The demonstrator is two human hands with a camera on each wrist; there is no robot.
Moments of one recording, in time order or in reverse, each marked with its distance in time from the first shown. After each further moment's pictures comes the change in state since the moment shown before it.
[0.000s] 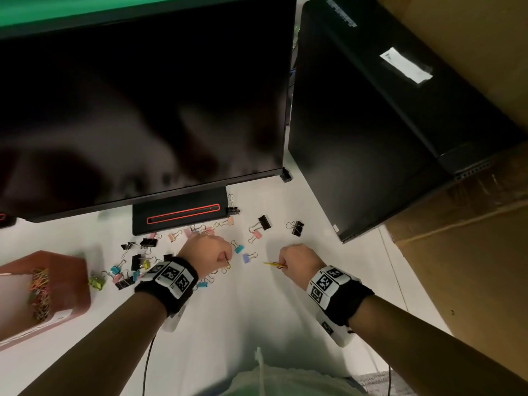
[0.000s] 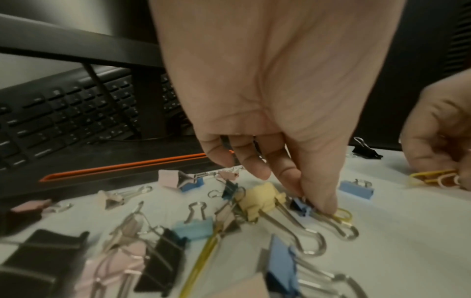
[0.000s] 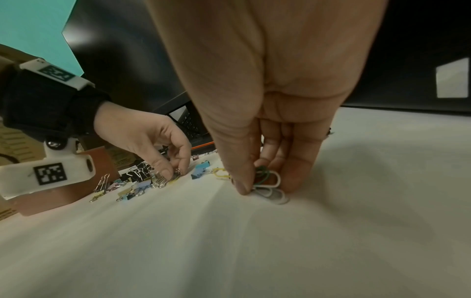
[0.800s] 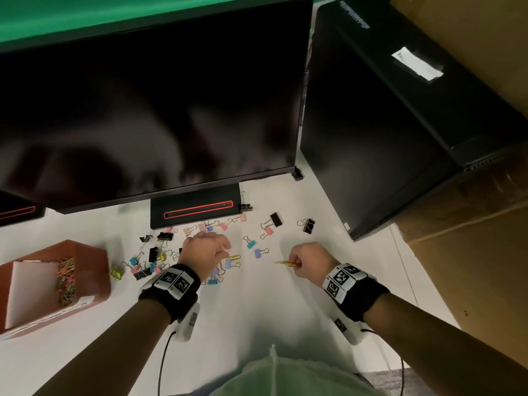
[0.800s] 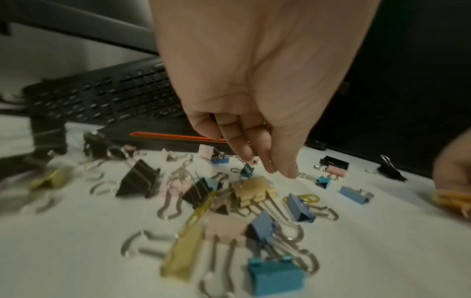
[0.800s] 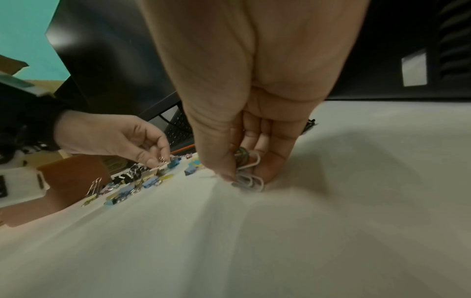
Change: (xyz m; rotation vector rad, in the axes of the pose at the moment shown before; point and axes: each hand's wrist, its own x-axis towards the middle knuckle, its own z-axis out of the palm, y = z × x) left_hand -0.026 -0.013 0.015 -0.136 0.214 -0.237; right_hand -0.011 0.006 -0.001 0.181 0.043 -0.064
